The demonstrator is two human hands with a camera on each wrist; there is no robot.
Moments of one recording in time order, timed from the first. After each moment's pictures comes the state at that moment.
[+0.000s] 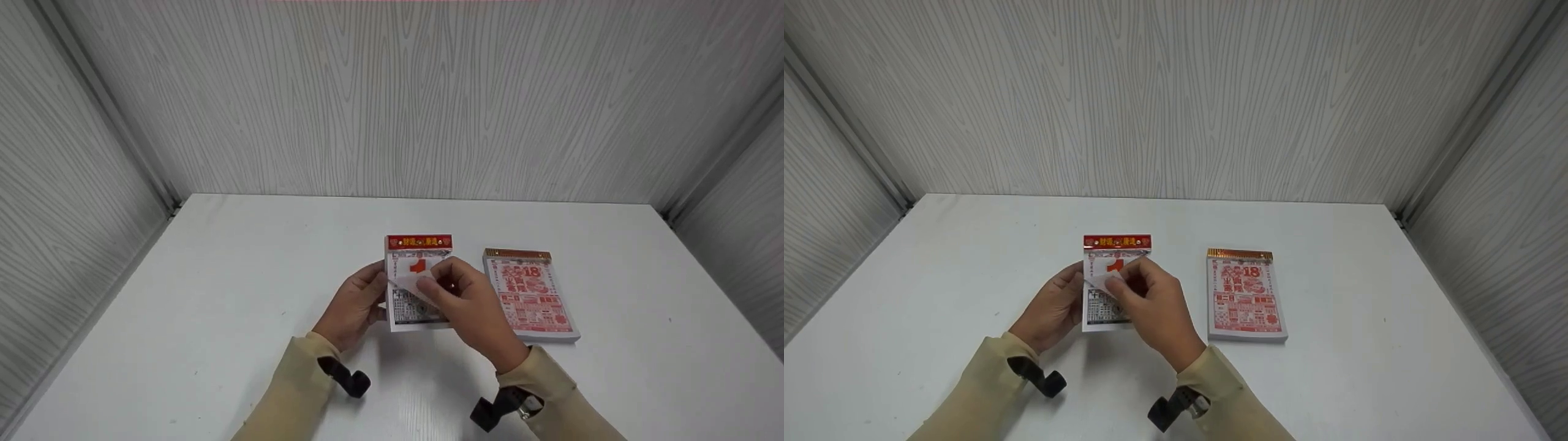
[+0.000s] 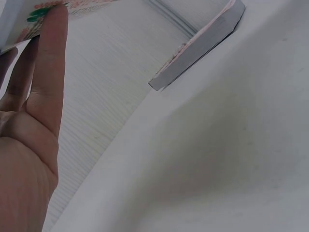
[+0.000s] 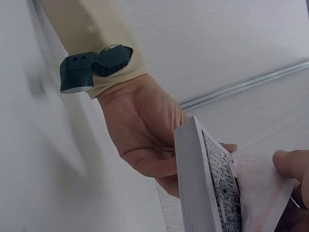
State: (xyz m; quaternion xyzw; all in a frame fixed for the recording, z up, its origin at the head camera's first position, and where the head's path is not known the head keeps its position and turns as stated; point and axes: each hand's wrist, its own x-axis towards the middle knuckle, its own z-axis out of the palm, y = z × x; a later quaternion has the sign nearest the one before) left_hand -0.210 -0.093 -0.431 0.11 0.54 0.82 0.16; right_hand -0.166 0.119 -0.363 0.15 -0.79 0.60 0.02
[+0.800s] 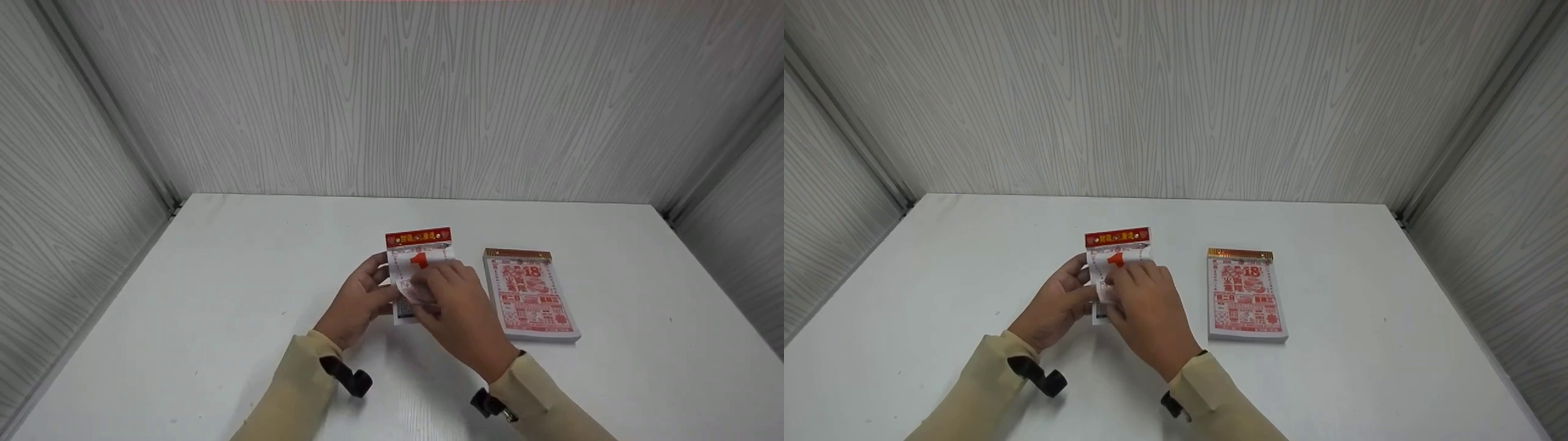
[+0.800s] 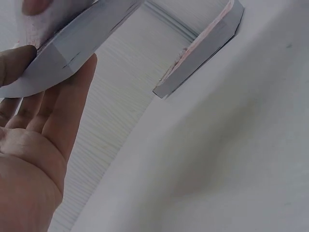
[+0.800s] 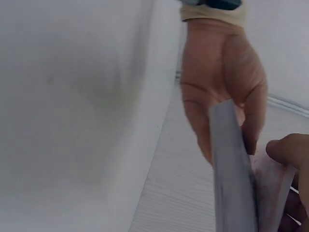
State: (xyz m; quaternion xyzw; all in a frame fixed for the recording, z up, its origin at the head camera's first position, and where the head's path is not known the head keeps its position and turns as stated) left_hand -0.209 -0.087 -0.418 0.14 0.60 0.78 0.14; right_hand -0.166 0.112 -0.378 0.28 -0.90 0.24 0.24
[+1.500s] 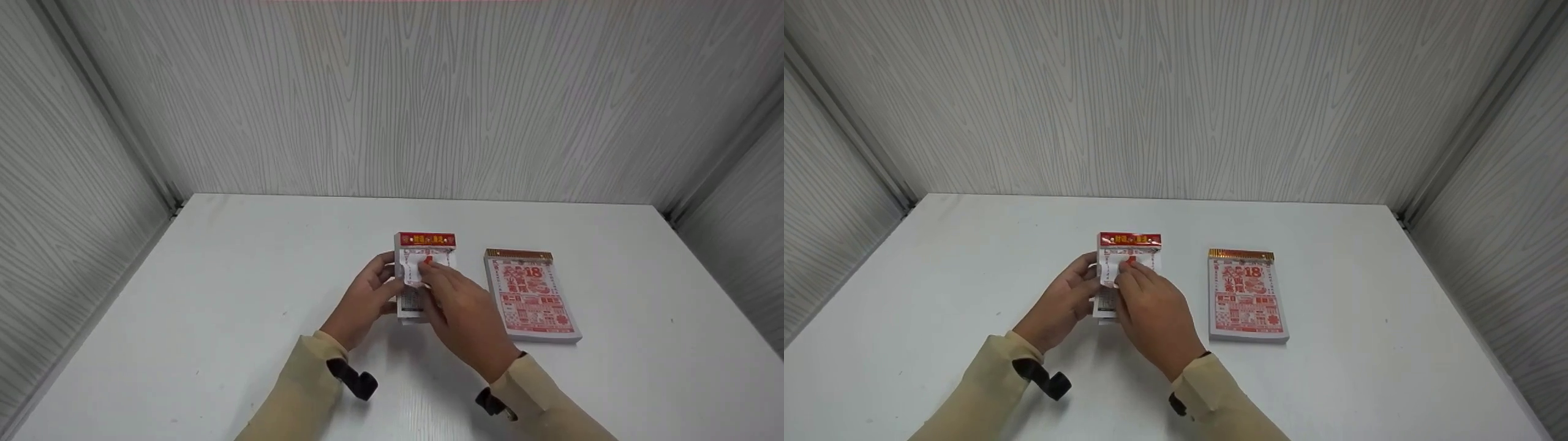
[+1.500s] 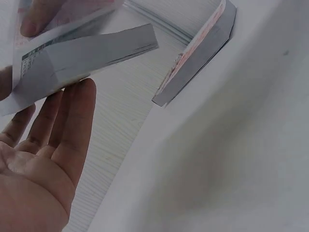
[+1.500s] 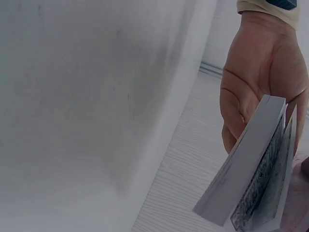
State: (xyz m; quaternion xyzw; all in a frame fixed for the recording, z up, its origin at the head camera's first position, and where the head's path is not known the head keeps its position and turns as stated) left_hand -0.206 -0.078 -0.411 0.13 0.66 0.73 0.13; right_hand -0.170 0.116 -0.391 0.30 -0.88 0.19 0.31
